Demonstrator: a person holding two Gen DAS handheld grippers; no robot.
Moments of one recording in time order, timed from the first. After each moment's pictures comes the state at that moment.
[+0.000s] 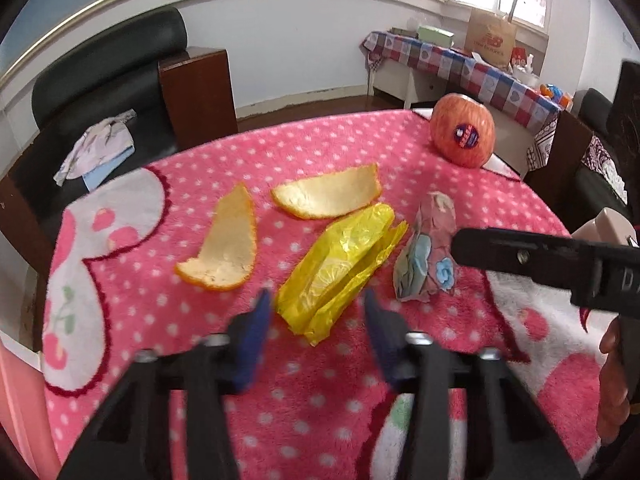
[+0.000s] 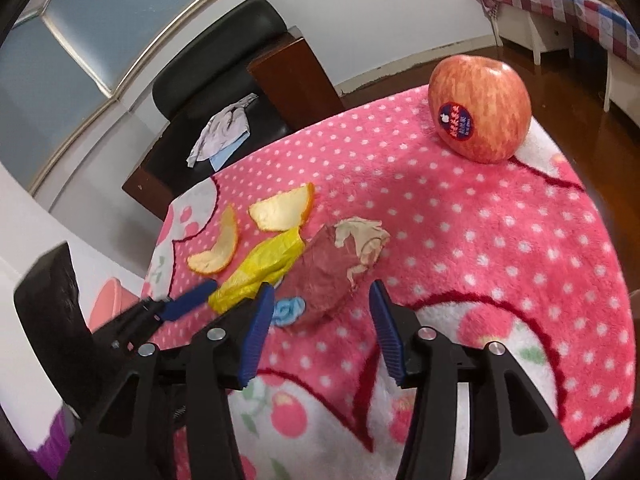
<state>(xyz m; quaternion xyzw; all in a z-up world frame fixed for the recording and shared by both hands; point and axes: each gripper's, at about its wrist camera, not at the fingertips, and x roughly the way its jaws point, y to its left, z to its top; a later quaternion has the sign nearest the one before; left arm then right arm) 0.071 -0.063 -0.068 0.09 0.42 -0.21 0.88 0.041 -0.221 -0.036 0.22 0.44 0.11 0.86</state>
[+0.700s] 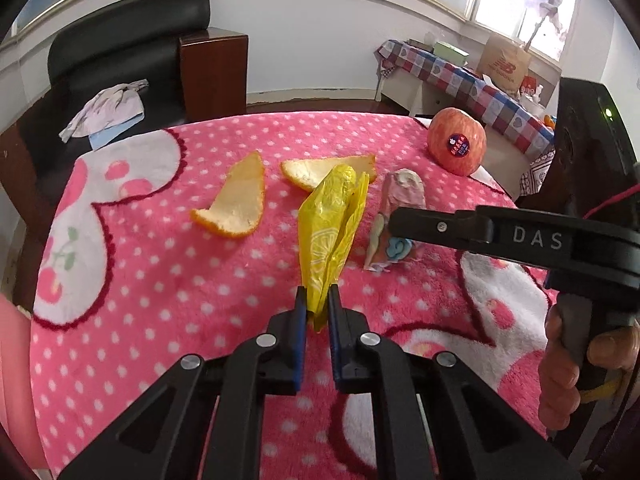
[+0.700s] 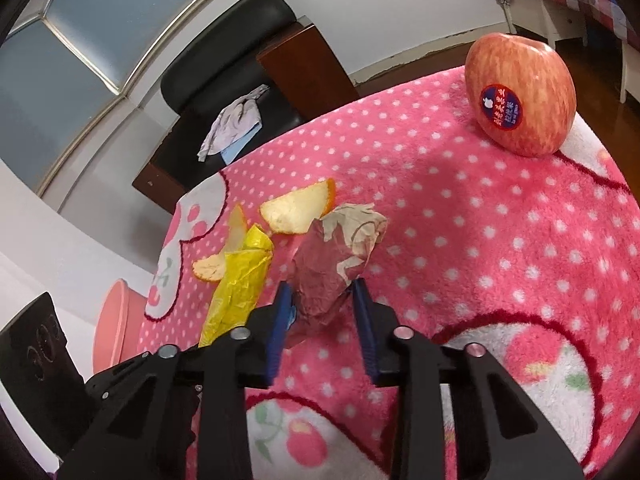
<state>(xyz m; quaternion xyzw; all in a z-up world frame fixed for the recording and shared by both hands) 0.041 -0.040 -0.059 0.02 0.43 -0.20 0.88 0.058 -0.208 -0.046 0.23 0.45 0.14 0.85</state>
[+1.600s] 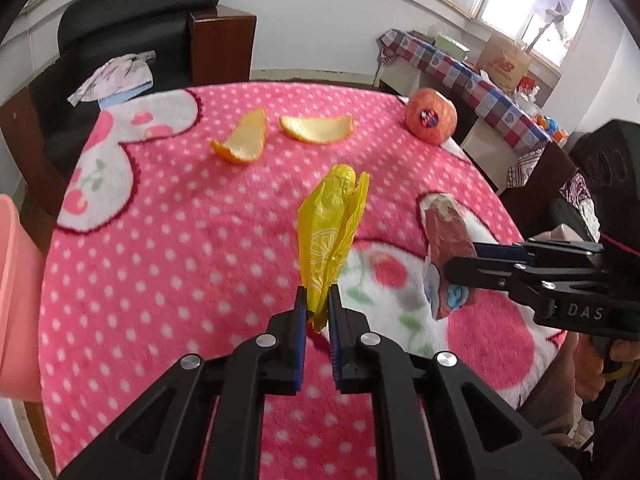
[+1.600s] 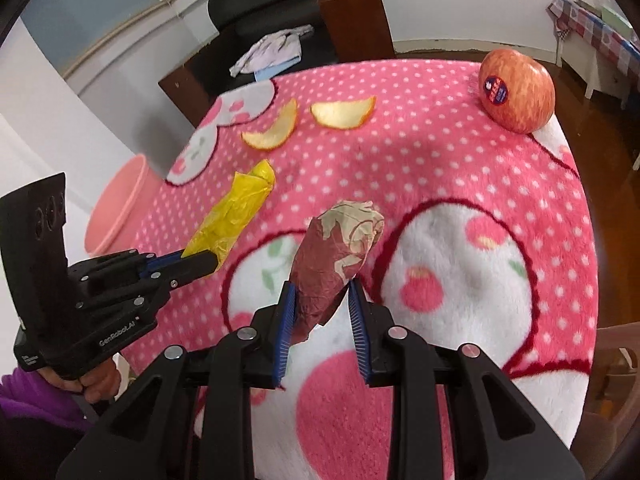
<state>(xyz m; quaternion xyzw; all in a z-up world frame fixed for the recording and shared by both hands) -0.028 -0.021 -0.045 -0.01 0.48 -0.20 0.86 -0.030 -0.197 -0.018 0.08 0.52 0.19 0.83</state>
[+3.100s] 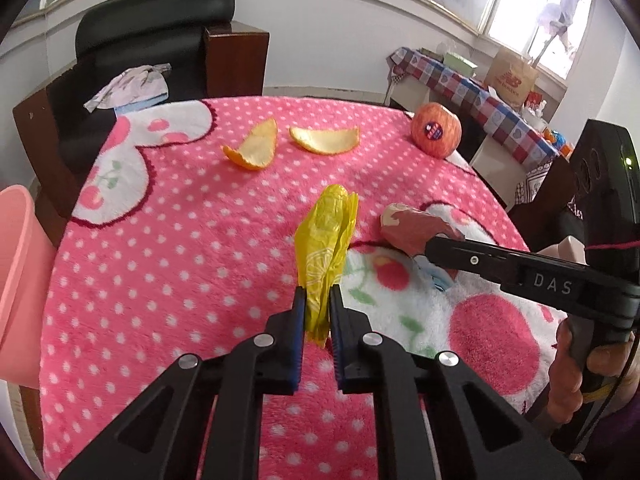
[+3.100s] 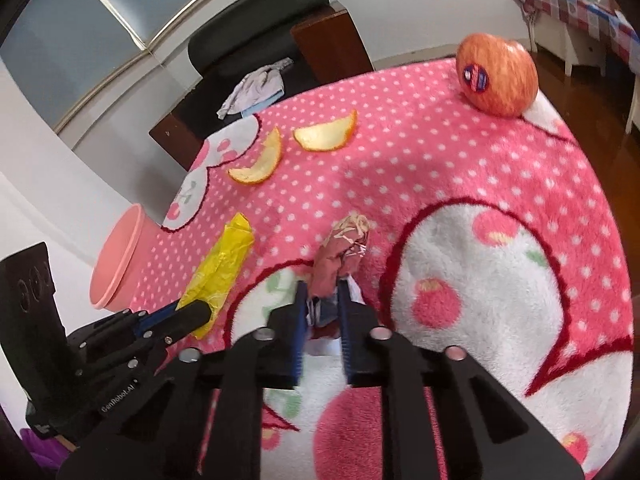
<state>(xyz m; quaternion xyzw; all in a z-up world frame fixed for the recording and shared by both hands) -0.042 -0.017 -0.041 -0.02 0.44 -0.18 0.88 -0.029 -0.201 -0.031 0.16 0.46 0.17 0.86</state>
